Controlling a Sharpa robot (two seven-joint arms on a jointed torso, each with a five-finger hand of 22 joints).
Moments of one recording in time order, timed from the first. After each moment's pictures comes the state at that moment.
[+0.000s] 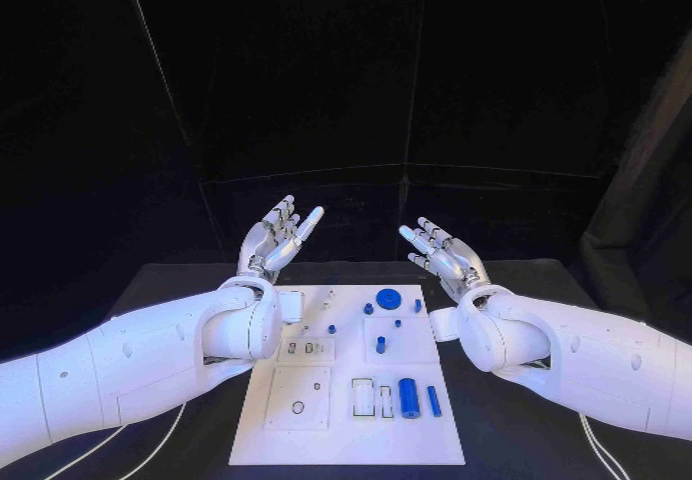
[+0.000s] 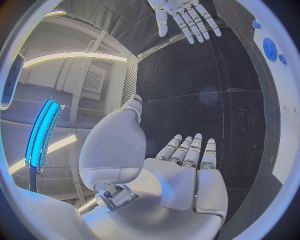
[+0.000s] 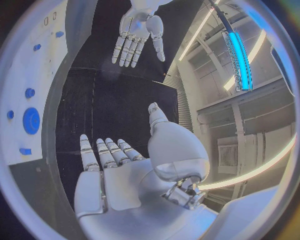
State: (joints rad) left arm 1.10 -0.71 -0.02 1.48 0.04 -0.68 0.64; left_hand 1.11 -0.17 0.05 0.28 0.05 0.19 0.14 0.02 0.03 0.14 0.14 0.02 0.02 0.21 0.15 0.03 0.03 0.16 0.06 0.25 0.01 0.02; right arm 1.04 -0.74 0.02 1.50 -0.15 -0.54 0.43; right_hand 0.98 0.12 -0.11 -0.02 0.18 0.09 0.13 0.01 0.01 0.13 0.15 0.01 0.02 0.13 0.15 0.01 0.02 0.05 0.23 0.28 0.03 0.03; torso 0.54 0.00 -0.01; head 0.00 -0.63
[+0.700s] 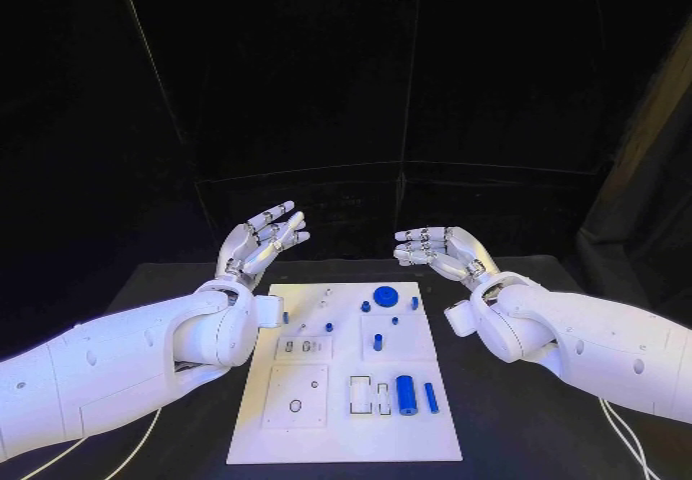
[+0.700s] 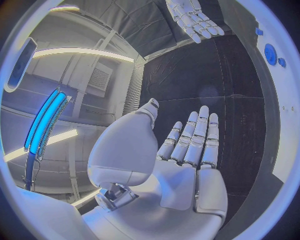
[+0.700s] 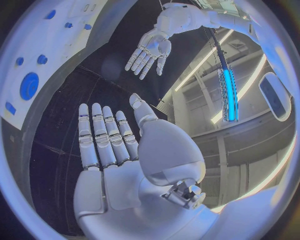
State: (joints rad) left arm 1.10 -0.80 -0.03 1.52 0.05 -0.55 0.67; left_hand 1.25 -0.01 0.14 0.24 0.05 0.51 0.16 0.09 0.06 0.74 0.24 0.16 0.08 0.79 0.21 0.22 0.12 0.14 0.53 0.29 0.23 0.12; right arm 1.06 -0.77 0.02 1.42 -0.52 -0.46 0.42; right_hand 1.26 0.14 -0.07 -0.23 0.28 0.77 0.19 0.13 0.07 0.91 0.19 0.13 0.06 0.93 0.16 0.14 0.06 0.16 0.79 0.27 0.21 0.09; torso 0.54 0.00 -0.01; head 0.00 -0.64
